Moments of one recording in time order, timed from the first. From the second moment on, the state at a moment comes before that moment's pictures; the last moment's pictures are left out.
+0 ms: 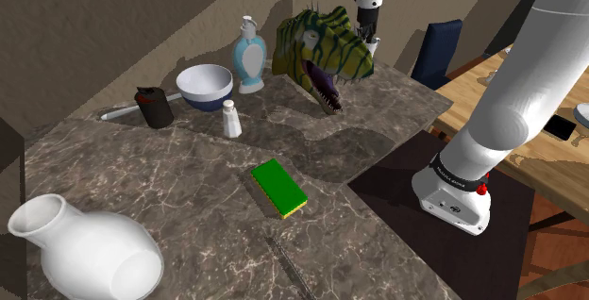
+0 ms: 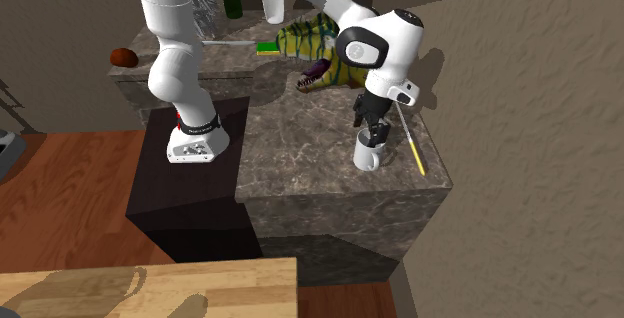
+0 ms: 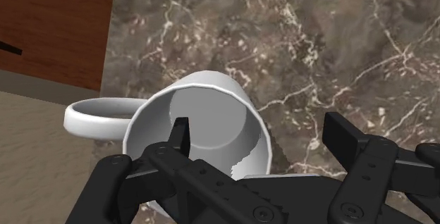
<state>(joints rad) -0.17 0.21 -0.30 -2.01 -0.05 2.07 -0.52</state>
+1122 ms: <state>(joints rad) -0.16 0.17 -0.30 -1.98 -0.06 2.00 -0.51</state>
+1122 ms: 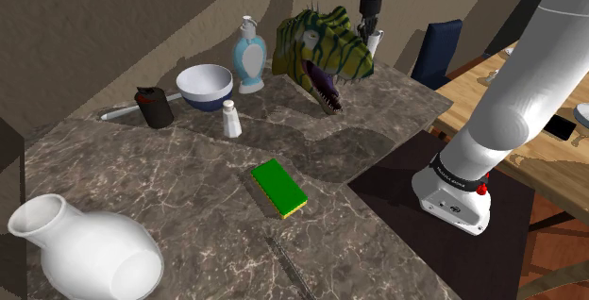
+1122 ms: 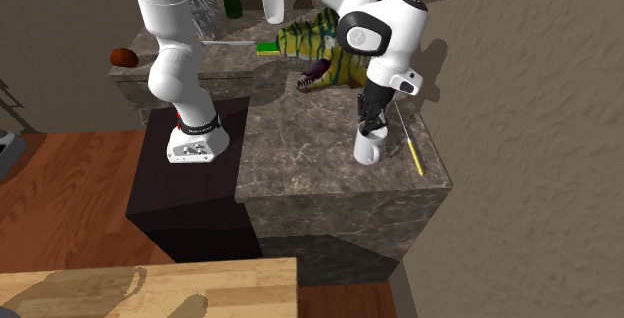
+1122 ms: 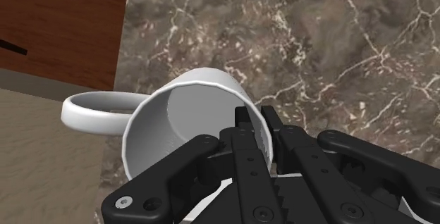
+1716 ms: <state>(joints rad) -0.16 0.12 -0.30 -1.91 -0.08 1.89 -0.51</state>
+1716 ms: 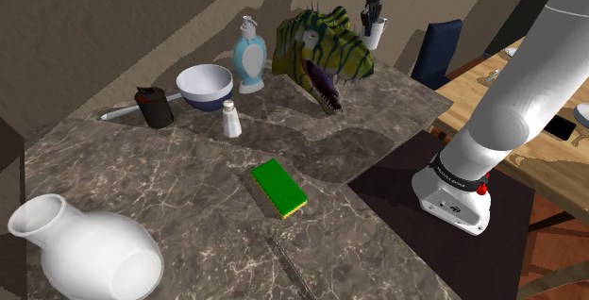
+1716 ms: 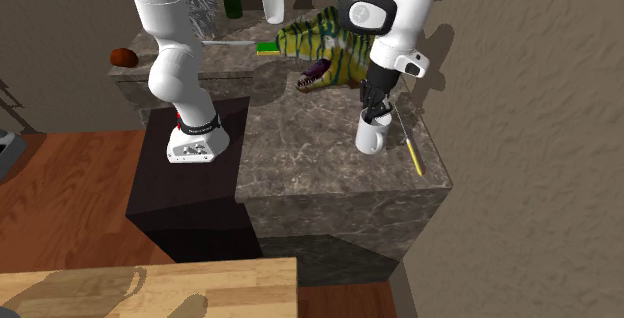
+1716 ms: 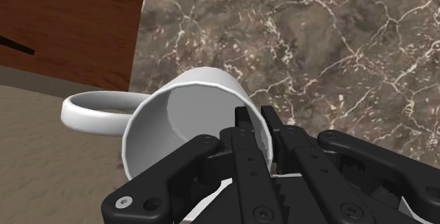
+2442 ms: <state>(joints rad) -0.16 0.10 -0.30 -1.79 -0.08 1.75 -0.52</state>
